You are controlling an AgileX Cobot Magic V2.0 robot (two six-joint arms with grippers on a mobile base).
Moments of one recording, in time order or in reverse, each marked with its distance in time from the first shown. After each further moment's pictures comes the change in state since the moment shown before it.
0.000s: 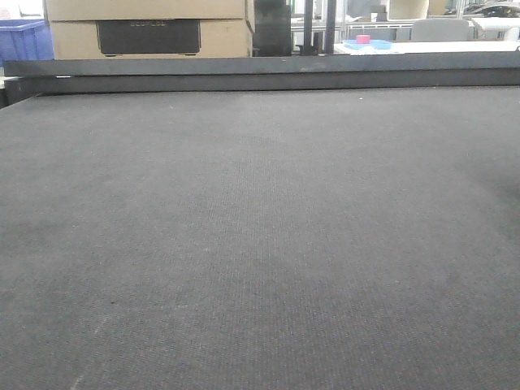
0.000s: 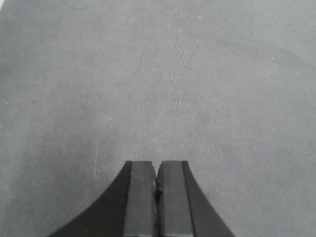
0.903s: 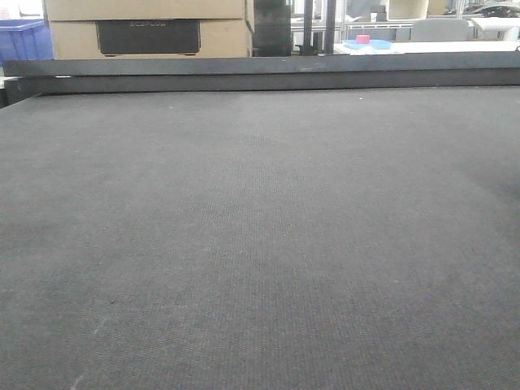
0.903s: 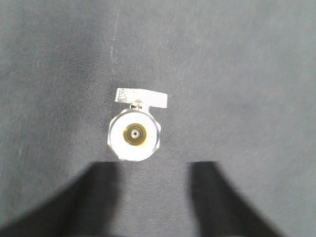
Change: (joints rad) left arm 0.078 0.230 -0.042 -0.006 0.294 -0.041; right arm 0.000 0.000 0.000 0.000 -0.002 -0.001
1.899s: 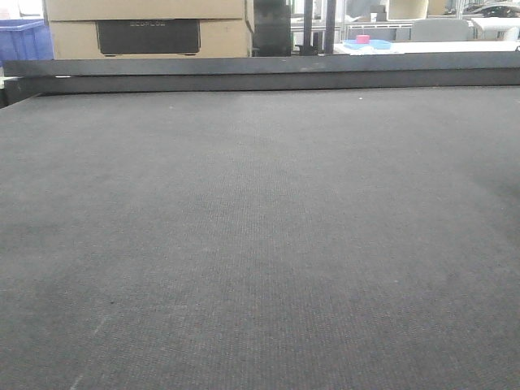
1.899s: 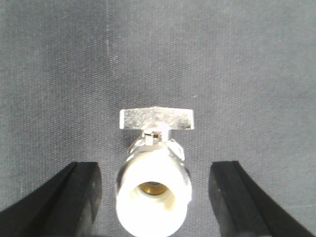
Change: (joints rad) left arm 0.003 0.219 -0.009 0.064 -0.065 0.093; right arm 0.000 0.000 0.000 0.002 -0.008 0.000
